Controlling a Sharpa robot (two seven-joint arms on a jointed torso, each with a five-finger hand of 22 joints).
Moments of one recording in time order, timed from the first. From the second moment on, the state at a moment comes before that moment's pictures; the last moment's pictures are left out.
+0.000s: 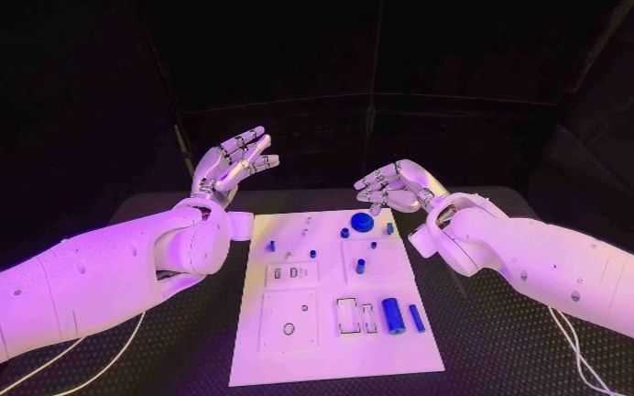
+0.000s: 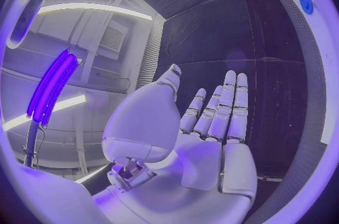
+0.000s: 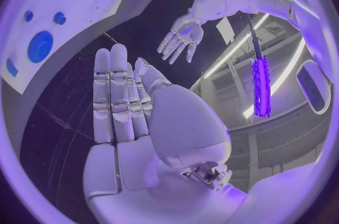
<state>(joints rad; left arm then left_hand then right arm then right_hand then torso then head) 1.14 -0.80 -0.03 1.46 0.07 -0.46 0.67 1.26 0.06 0.03 0.16 0.10 0.57 0.16 0.08 0.06 0.64 0.25 0.09 0.06 0.83 0.20 0.22 0.12 0.15 0.66 0.29 0.30 0.15 1.02 -0.74 0.14 1.39 -0.91 -0.39 0.21 1.44 0.09 0.06 -0.16 0.21 0.98 0.18 0.14 0.07 1.18 0.10 0.15 0.06 1.44 0.01 0.39 0.17 0.17 1.09 0.11 0.60 0.30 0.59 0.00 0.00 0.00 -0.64</state>
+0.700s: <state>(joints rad) 1.14 -0.89 -0.03 1.63 0.05 -0.29 0.62 1.29 0.07 0.01 0.12 0.10 0.82 0.21 0.15 0.07 0.85 0.22 0.17 0.07 0.91 0.17 0.27 0.13 0.16 0.73 0.28 0.32 0.15 1.05 -0.70 0.14 1.41 -1.63 -0.30 -0.12 1.30 -0.02 0.19 -0.13 0.18 0.98 0.15 0.07 0.07 1.17 0.09 0.07 0.06 1.47 0.00 0.92 0.60 0.17 1.10 0.09 0.90 0.48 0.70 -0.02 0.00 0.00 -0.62</state>
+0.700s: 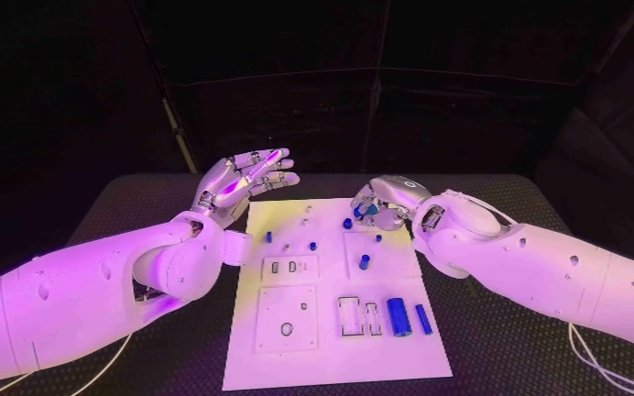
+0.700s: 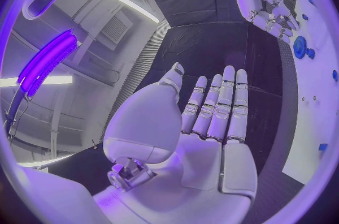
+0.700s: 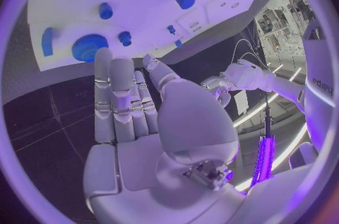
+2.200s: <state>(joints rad) 1.15 -0.90 -0.03 1.64 0.02 -0.27 0.59 1.31 0.07 0.01 0.11 0.10 0.82 0.21 0.15 0.07 0.85 0.22 0.17 0.07 0.91 0.17 0.27 0.13 0.16 0.73 0.28 0.32 0.15 1.07 -0.60 0.14 1.34 -1.78 -0.17 -0.22 1.32 -0.06 0.31 -0.04 0.18 0.98 0.15 0.07 0.07 1.22 0.07 0.07 0.08 1.47 0.00 1.28 1.00 0.16 1.19 0.10 1.18 0.81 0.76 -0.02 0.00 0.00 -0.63</state>
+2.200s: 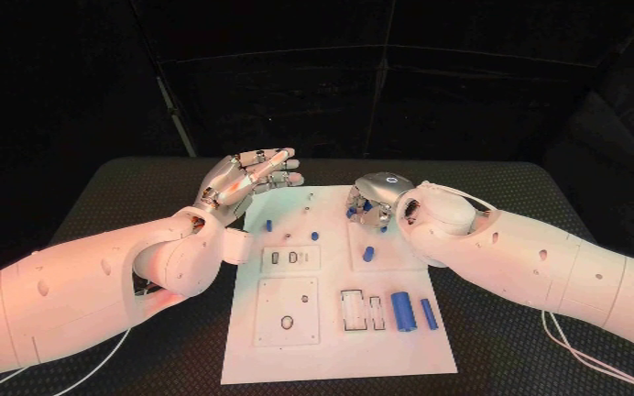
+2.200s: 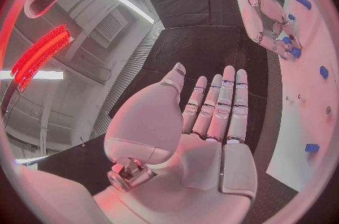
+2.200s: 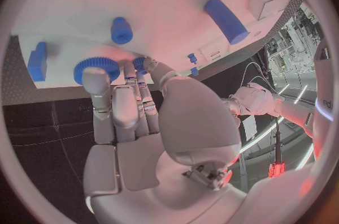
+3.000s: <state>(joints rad) 1.15 -0.90 -0.03 1.63 0.02 -0.26 0.58 1.31 0.07 0.01 0.10 0.10 0.82 0.21 0.15 0.07 0.85 0.22 0.17 0.07 0.91 0.17 0.27 0.13 0.16 0.73 0.28 0.32 0.15 1.07 -0.59 0.14 1.36 -1.78 -0.24 -0.23 1.33 -0.06 0.38 0.00 0.19 1.10 0.14 0.11 0.08 1.29 0.06 0.08 0.09 1.46 -0.01 1.31 1.02 0.16 1.20 0.10 1.21 0.85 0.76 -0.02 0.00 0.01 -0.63</state>
